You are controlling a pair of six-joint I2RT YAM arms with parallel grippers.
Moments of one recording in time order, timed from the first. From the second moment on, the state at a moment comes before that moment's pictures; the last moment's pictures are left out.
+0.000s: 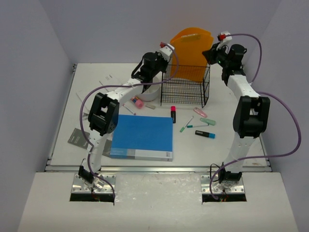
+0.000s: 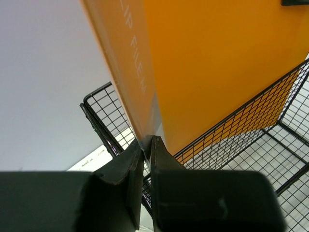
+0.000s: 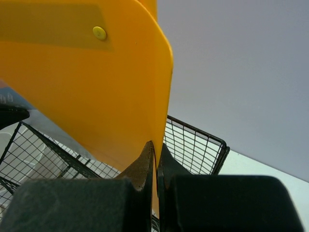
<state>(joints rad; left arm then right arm) -0.49 2.25 1.90 0.29 0.09 0.21 -0.07 2.01 1.58 0.36 -0.57 0.01</state>
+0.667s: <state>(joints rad) -0.50 2.24 1.89 0.26 0.02 0.16 -0.05 2.01 1.69 0.22 -0.55 0.02</state>
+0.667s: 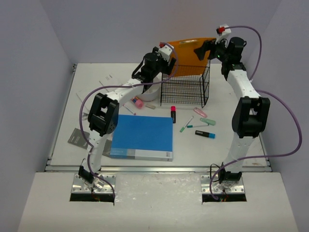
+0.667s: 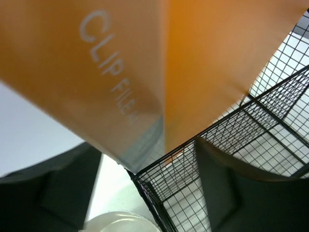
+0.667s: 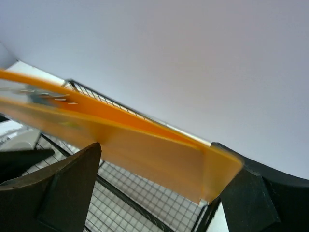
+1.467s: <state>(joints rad) -0.33 1.61 1.80 0.05 0.20 0.04 -0.05 1.39 1.49 0.03 -0.68 -0.12</state>
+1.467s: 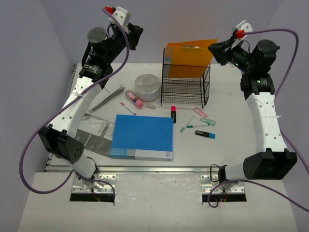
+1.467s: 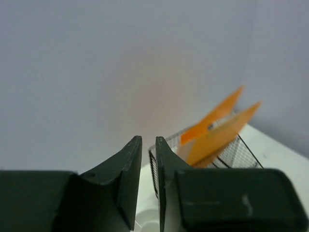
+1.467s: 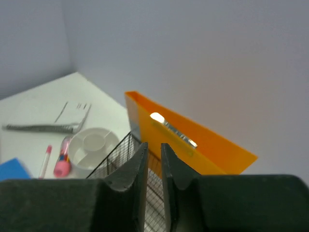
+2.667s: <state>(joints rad) -0.32 1.42 1.08 -0.09 0.42 0.07 0.04 1.95 1.76 0.02 -0.58 0.07</state>
